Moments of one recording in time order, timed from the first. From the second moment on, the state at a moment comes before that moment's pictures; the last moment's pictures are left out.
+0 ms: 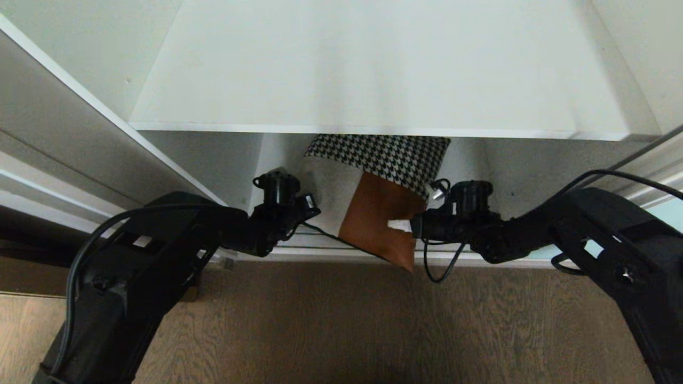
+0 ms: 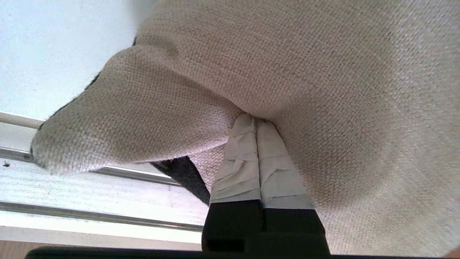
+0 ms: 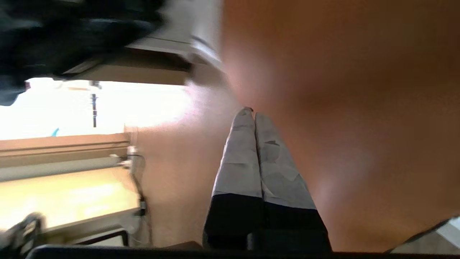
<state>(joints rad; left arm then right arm) -0.31 2.54 -1.74 -0.57 0.17 -0.41 0.27 2.48 -1.63 -0.59 0.74 0.35</state>
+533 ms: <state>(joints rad) -0.31 2.52 -1.73 -0.58 0.16 -0.41 0.29 2.62 -1.94 -0.18 0.45 0.18</state>
